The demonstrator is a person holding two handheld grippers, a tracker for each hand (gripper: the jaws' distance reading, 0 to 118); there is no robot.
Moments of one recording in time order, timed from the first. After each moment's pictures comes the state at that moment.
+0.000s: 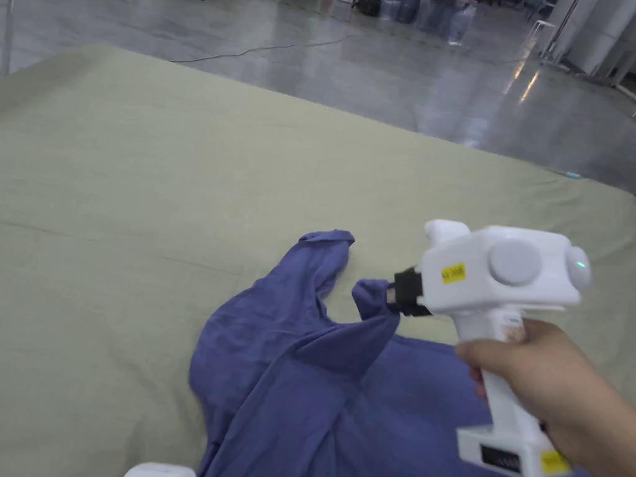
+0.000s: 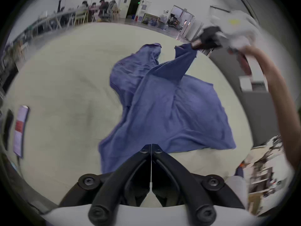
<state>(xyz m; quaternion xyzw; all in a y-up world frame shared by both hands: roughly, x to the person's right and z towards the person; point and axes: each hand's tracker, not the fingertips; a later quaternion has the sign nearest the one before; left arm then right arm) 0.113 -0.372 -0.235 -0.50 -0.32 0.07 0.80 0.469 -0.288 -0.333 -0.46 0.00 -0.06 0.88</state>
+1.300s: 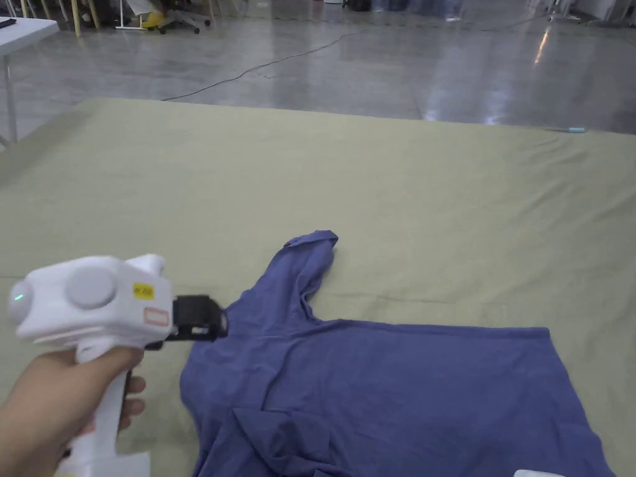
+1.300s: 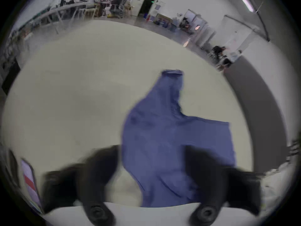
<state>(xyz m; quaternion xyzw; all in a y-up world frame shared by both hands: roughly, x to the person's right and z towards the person) 0.192 -0.347 -0.473 -0.52 -0.22 0.02 0.83 0.489 -0.376 -0.101 -0.51 -0.05 -0.22 0.83</state>
